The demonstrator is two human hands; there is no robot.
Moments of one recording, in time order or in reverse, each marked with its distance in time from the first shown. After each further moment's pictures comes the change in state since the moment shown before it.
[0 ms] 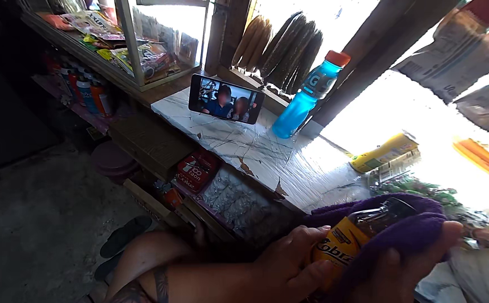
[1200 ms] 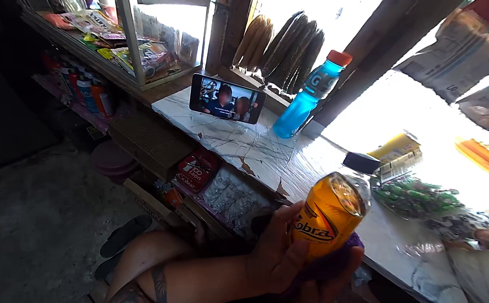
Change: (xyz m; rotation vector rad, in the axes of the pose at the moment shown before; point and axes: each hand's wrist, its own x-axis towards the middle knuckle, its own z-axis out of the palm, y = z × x) left_hand 0.005 -0.001 -0.010 -0.092 0.282 0.157; right_hand -0.080 0.007 0.032 0.057 -0.249 0.009
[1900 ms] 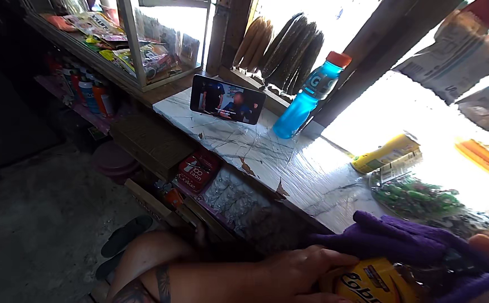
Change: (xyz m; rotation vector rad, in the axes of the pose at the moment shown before) left_hand -0.004 0.005 0.011 0.018 -0.502 -0.085; right_hand 0.061 -0.022 -0.085 0.529 0.477 0.177
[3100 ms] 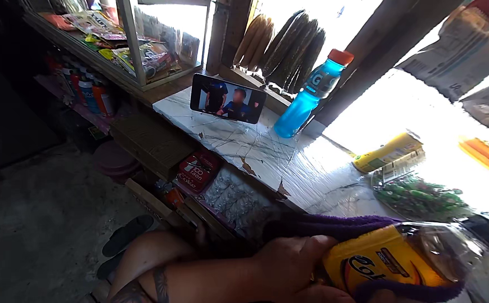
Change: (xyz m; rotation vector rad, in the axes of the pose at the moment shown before) left_hand 0.000 0.006 -0.010 0.357 0.077 -0.087; right_hand -0.057 0.015 0.034 -0.454 -0.043 -0.083
